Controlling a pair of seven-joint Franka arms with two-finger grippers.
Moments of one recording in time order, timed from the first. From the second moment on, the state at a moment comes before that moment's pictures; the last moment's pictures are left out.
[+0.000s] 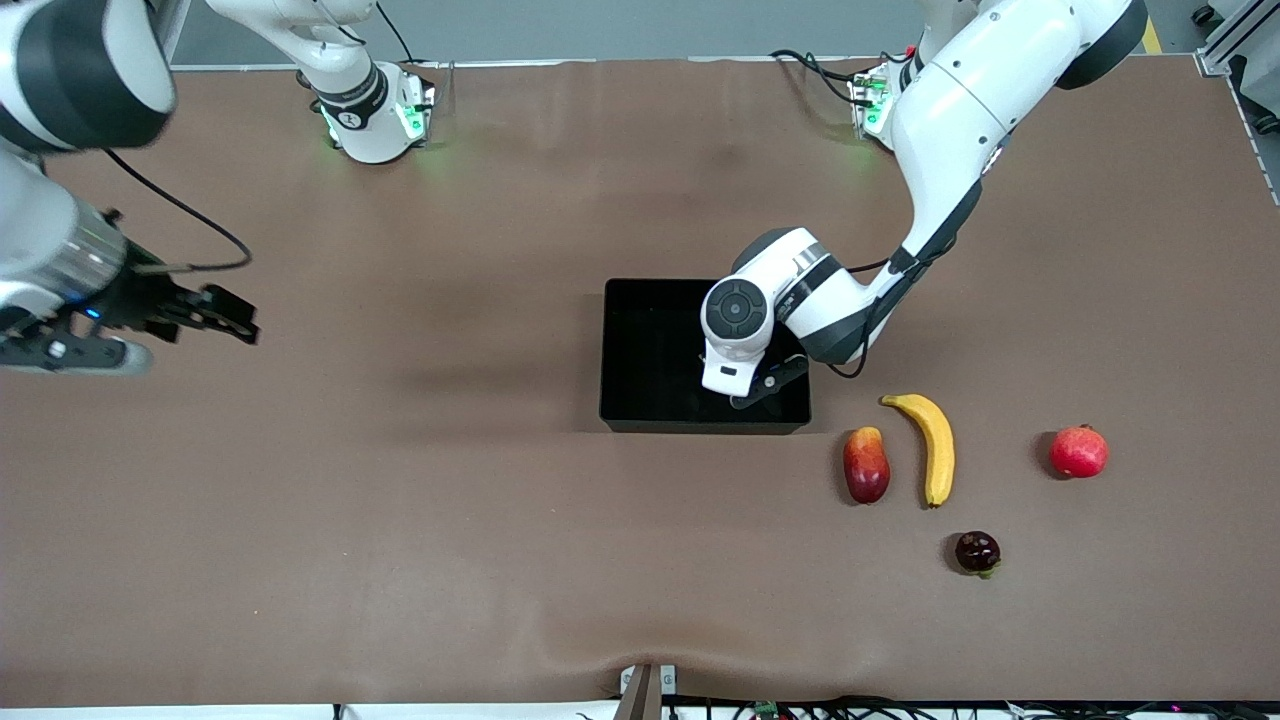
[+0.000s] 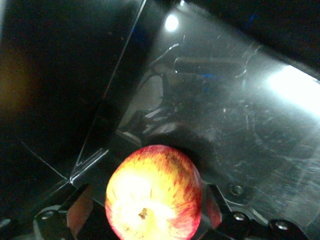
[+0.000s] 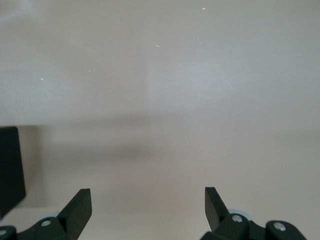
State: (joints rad) left arm -0.17 0.73 -0.58 -1.66 0.40 1.99 -1.39; right arm -0.02 0.07 0.08 -1.61 0.01 1.68 0.10
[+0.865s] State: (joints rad) left arm 0.13 0.57 -0.59 -1.51 0.39 1.75 -0.92; right arm 0.00 -0.06 -0.06 -1.62 0.02 1.51 -0.01
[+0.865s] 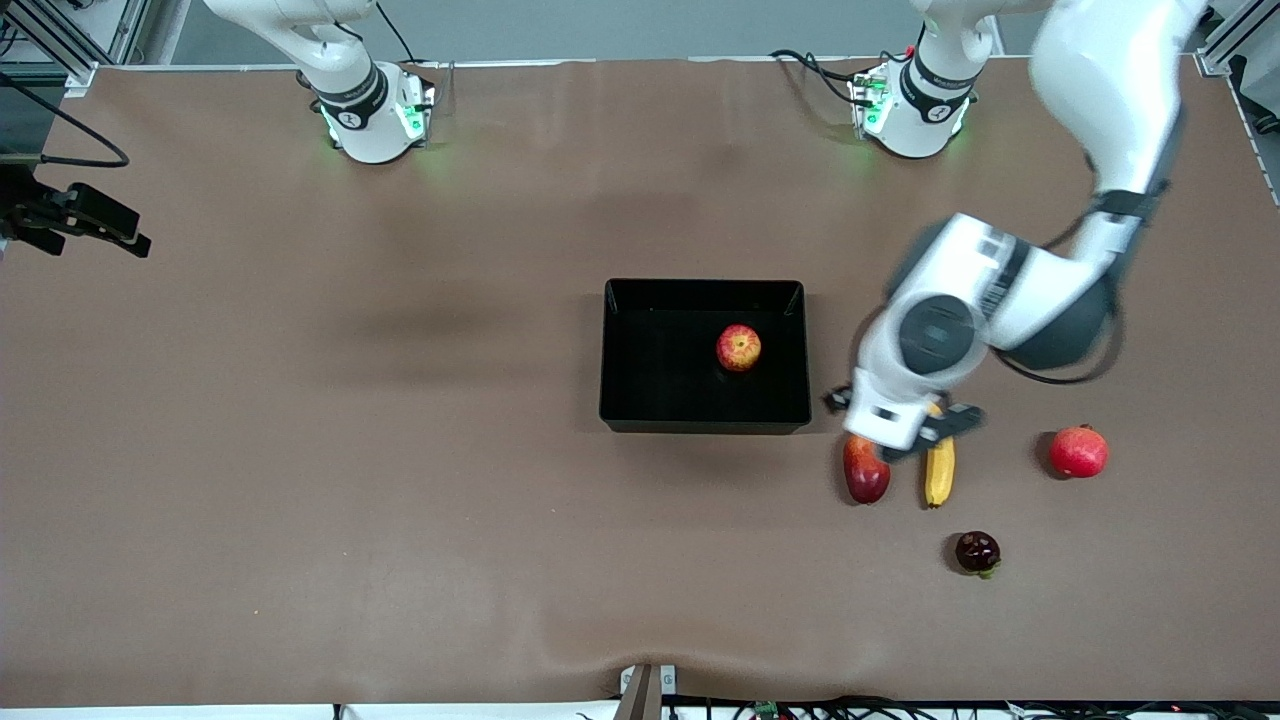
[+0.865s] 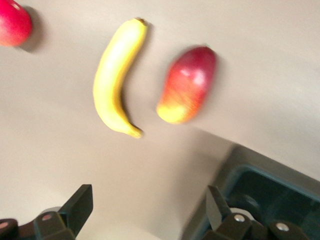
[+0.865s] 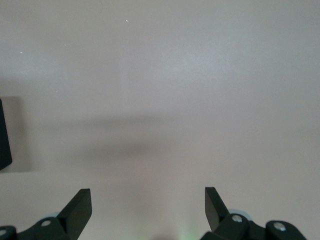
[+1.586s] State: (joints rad) left arm 0.36 0.71 -0.57 -1.69 0.45 2.12 -0.57; right arm 0.01 -0.06 -0.07 -1.61 0.04 1.49 -0.01
